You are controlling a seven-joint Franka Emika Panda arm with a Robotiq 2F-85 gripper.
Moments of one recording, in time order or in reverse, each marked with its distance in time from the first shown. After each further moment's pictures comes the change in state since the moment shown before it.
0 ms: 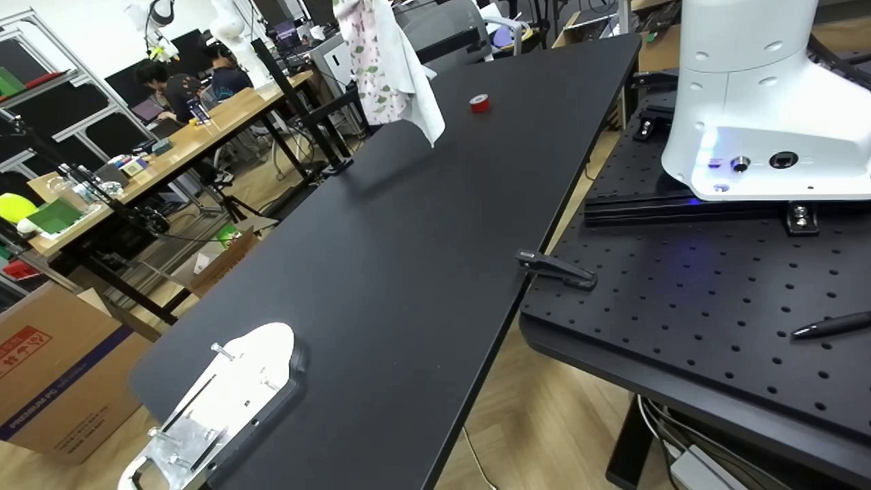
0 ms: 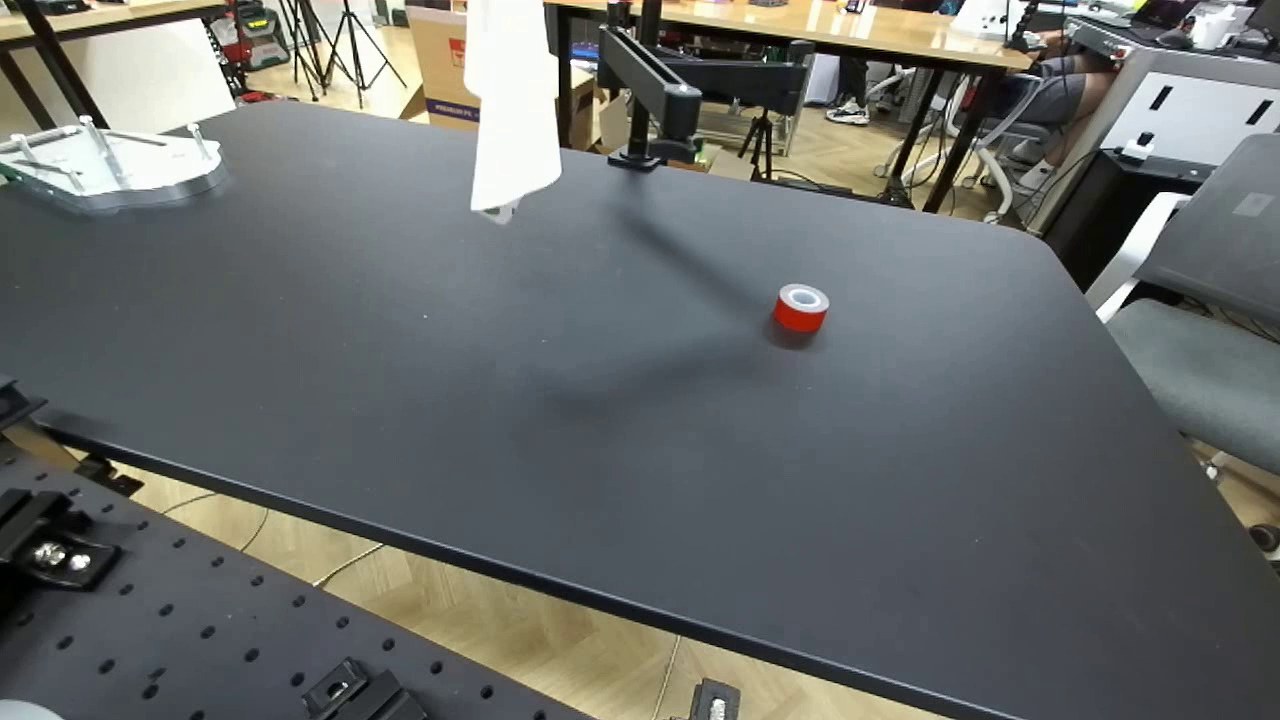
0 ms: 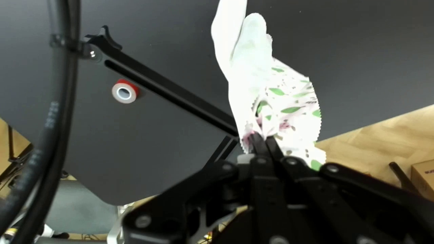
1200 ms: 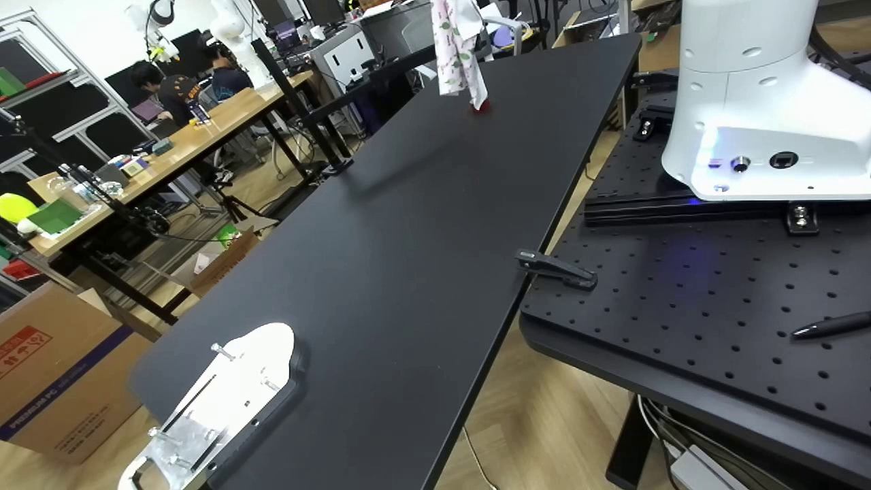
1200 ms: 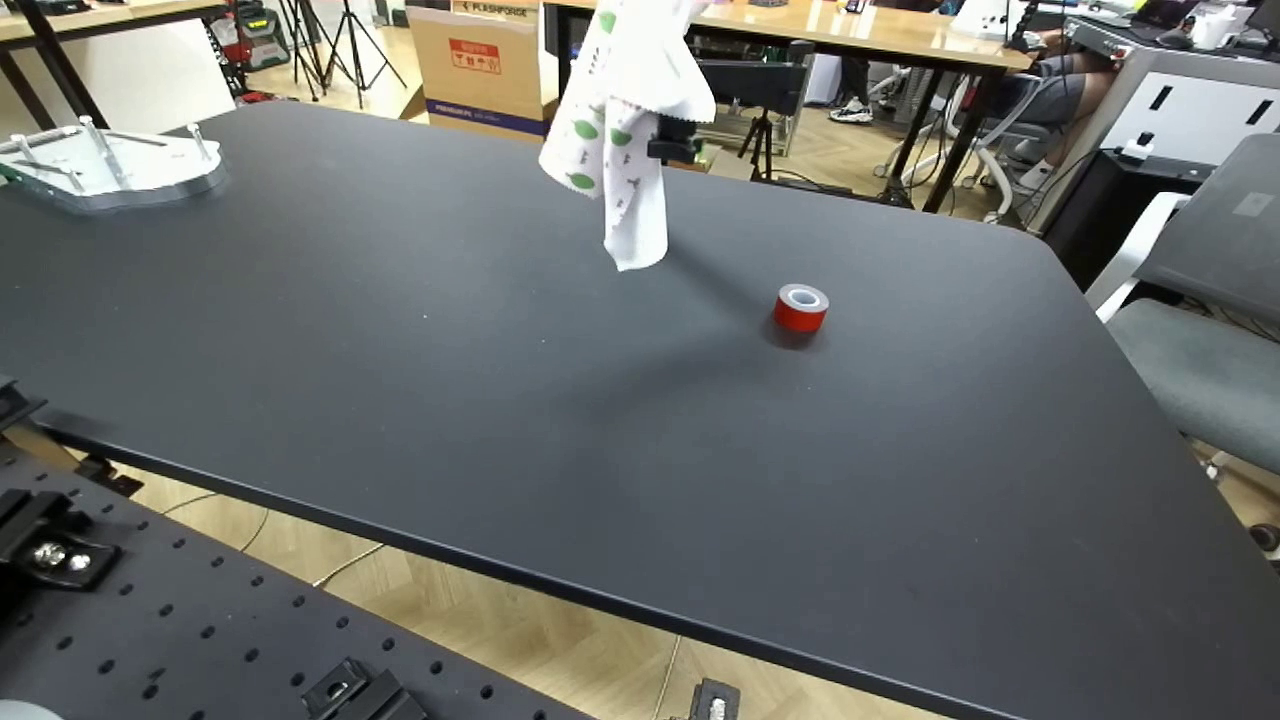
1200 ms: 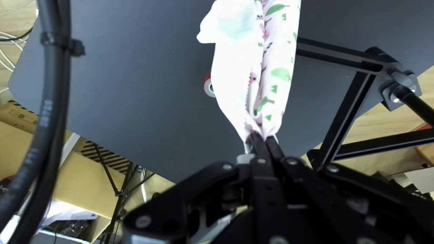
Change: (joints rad) arm -0.306 -0.055 -0.027 -0.053 0.023 0.019 0.046
